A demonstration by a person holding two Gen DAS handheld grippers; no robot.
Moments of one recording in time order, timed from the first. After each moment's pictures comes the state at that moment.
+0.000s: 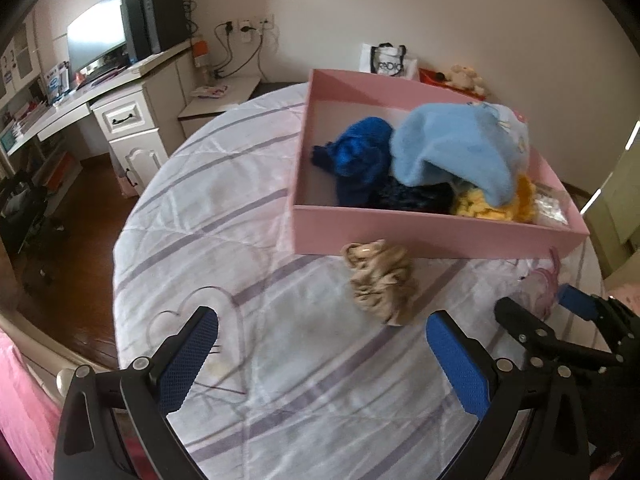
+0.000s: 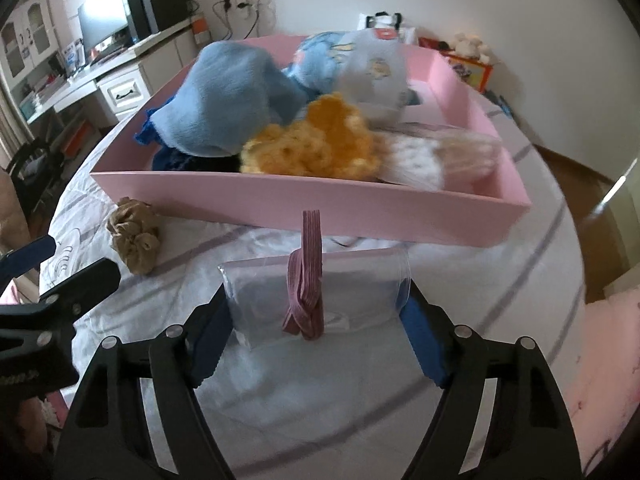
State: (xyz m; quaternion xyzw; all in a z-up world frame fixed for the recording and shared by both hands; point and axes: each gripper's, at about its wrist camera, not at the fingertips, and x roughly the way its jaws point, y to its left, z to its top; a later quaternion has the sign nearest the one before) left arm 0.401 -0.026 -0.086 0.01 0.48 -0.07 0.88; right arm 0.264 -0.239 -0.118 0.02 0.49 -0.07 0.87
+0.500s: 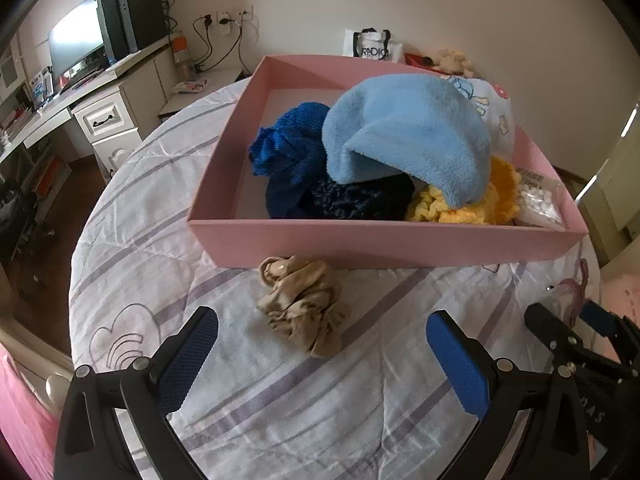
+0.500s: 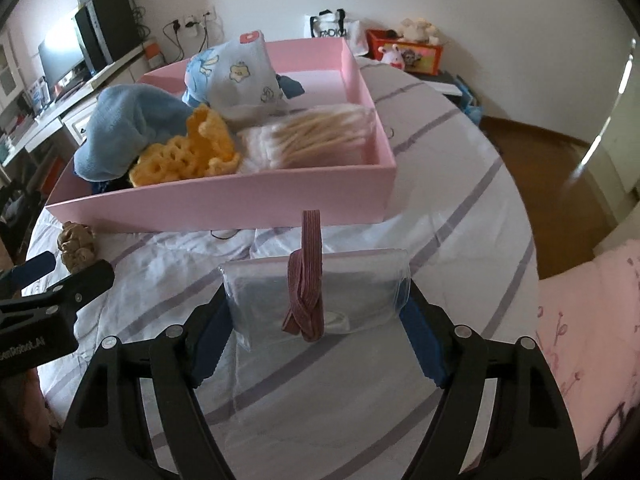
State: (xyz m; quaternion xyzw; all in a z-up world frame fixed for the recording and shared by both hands) left arm 0.423 -0.069 -0.099 0.02 0.50 -0.08 0.86; right arm 0.246 -0.298 -0.119 0.07 0.48 -0.12 0.86
